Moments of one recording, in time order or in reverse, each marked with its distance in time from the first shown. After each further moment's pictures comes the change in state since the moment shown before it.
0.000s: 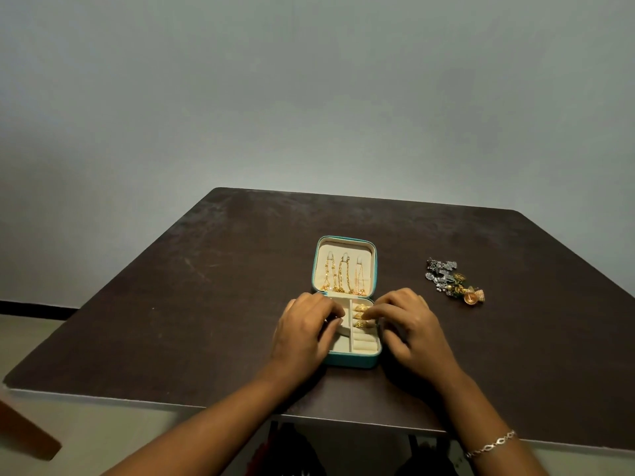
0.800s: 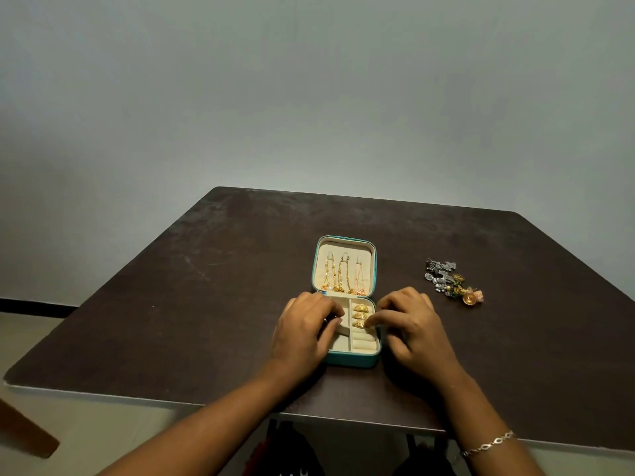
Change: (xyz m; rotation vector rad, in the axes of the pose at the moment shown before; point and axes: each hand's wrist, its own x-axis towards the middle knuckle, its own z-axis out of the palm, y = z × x) left_hand 0.002 0.000 -0.001 -0.009 0.021 0.004; right_hand 0.000 0.007 -0.001 -0.132 0.027 -0.078
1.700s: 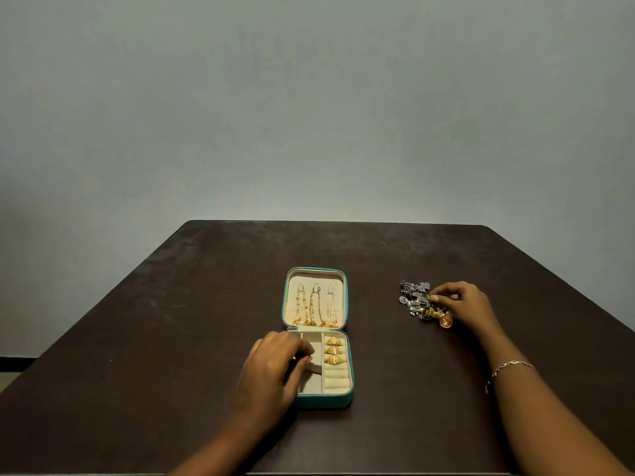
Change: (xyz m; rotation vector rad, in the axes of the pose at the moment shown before) left_hand -0.001 -0.009 0.005 -0.010 0.052 0.052; right_hand 0.010 0.163 -0.036 0.182 0.044 0.828
